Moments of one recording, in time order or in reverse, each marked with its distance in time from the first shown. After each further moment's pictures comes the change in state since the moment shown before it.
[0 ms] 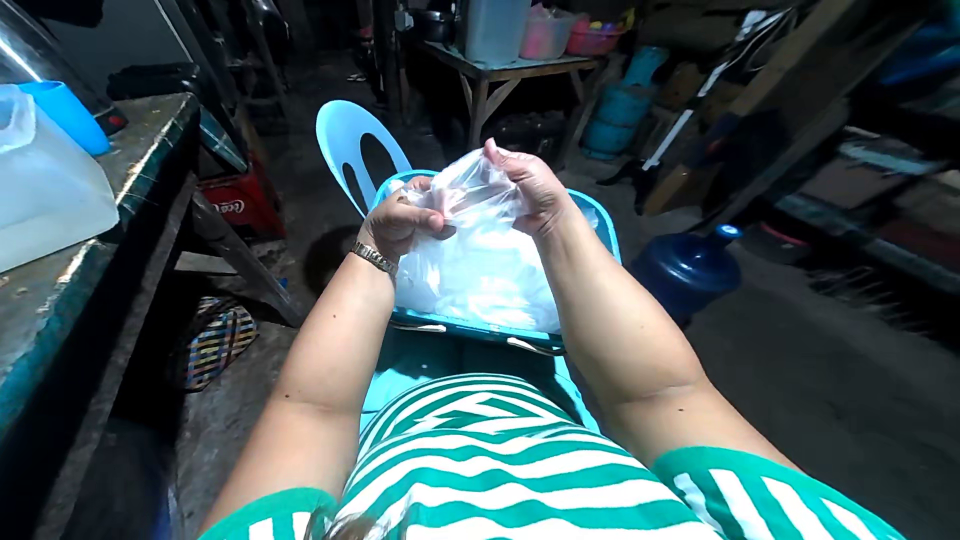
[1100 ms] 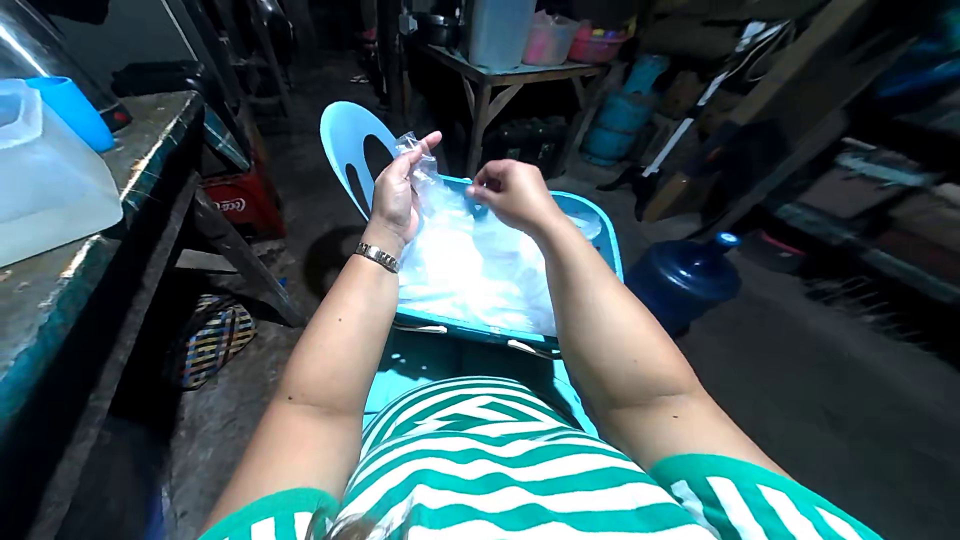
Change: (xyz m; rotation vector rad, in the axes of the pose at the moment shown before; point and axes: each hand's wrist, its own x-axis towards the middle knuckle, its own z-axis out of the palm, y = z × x) left_hand 0.029 -0.002 0.002 0.142 0.806 -0.032; right_hand 0.010 0.004 -0.009 -1.280 0.126 -0.198
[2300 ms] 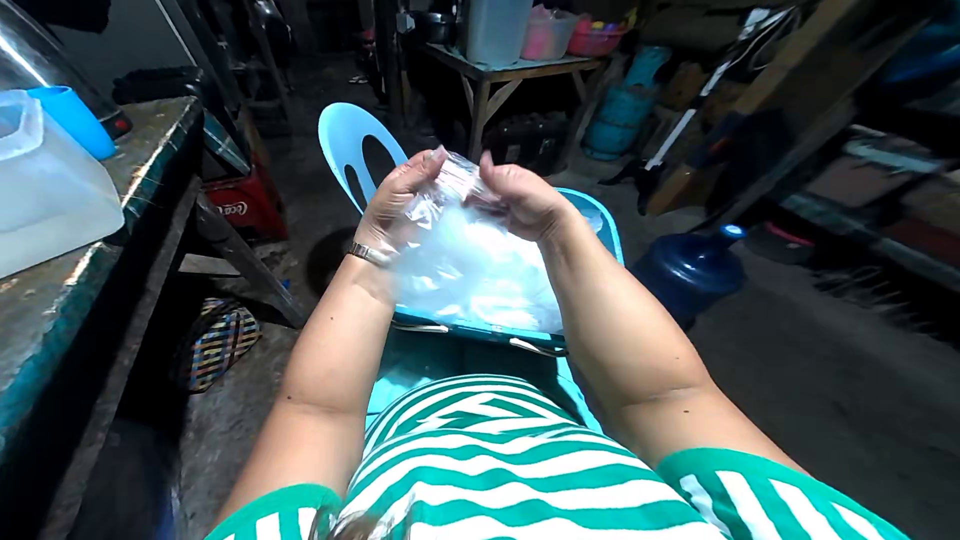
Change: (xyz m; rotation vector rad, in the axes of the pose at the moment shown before) left_hand -0.013 0.005 -0.007 -0.215 -0.407 -0.126; right_hand -0.016 -0.004 -0.001 1.017 -0.336 -0.057
